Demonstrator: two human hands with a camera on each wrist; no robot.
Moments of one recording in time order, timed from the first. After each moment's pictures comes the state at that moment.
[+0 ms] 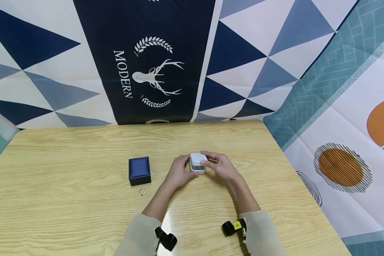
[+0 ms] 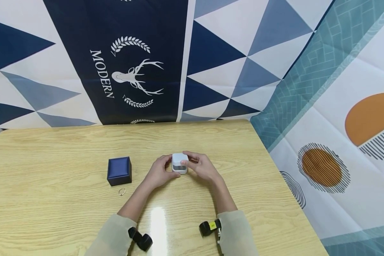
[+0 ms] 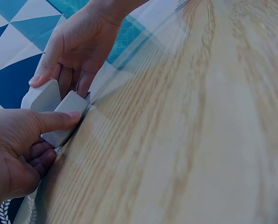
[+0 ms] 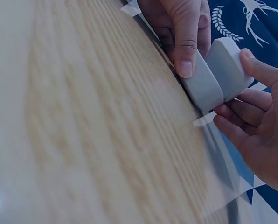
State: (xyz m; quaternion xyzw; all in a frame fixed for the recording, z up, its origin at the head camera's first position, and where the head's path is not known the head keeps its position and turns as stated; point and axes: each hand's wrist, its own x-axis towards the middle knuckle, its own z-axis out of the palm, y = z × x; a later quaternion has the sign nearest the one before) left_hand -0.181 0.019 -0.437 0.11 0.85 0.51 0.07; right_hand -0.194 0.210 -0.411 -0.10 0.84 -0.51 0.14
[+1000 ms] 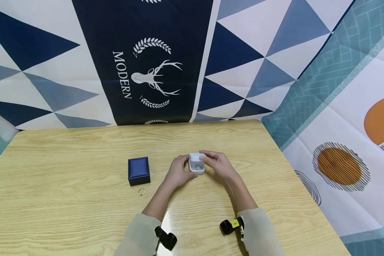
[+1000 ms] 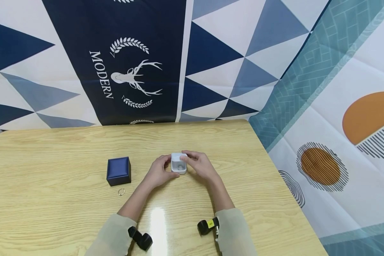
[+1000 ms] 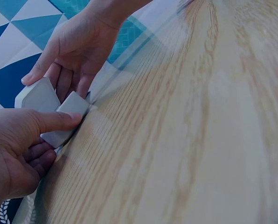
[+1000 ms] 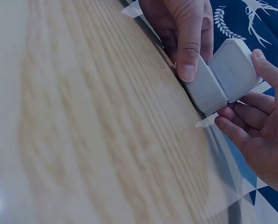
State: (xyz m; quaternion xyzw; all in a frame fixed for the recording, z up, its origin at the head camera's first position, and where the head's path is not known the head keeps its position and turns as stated) left_hand -0.181 0.020 -0.437 0.11 0.85 0.50 0.07; right_hand -0.185 0.199 -0.385 -0.07 0.83 -0.53 0.14
